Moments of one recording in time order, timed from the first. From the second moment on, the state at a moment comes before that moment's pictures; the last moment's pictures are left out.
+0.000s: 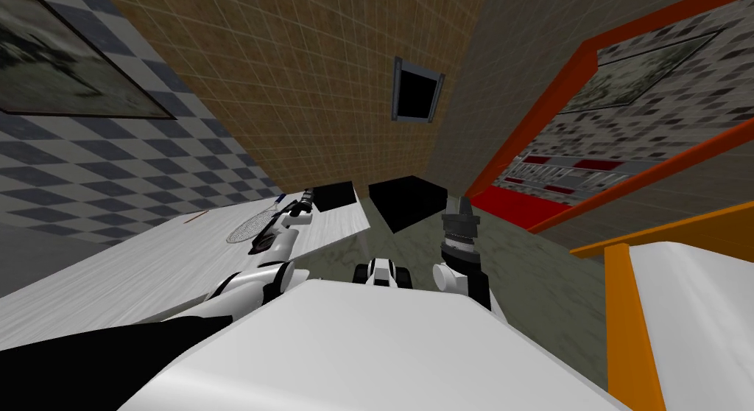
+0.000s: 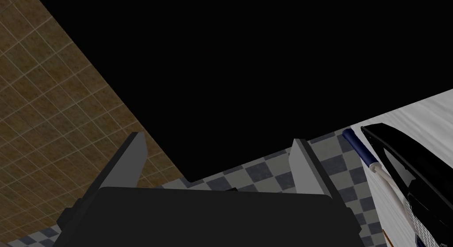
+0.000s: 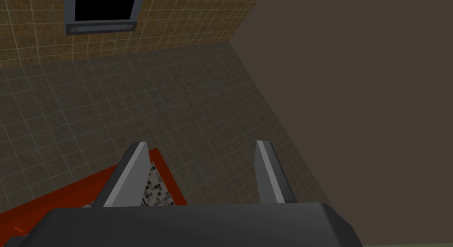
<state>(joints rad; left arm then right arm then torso) -0.30 0.57 0.35 -1.20 -0.04 0.11 -0.09 0.51 -0.01 0.04 -2.23 -0.07 -0.57 0.13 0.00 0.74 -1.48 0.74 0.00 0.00</state>
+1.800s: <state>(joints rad) -0.57 0.68 0.33 -0.73 0.24 -0.08 -0.38 0.51 -0.01 0.04 -2.23 -0.07 -0.57 0.13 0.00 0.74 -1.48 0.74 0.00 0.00</state>
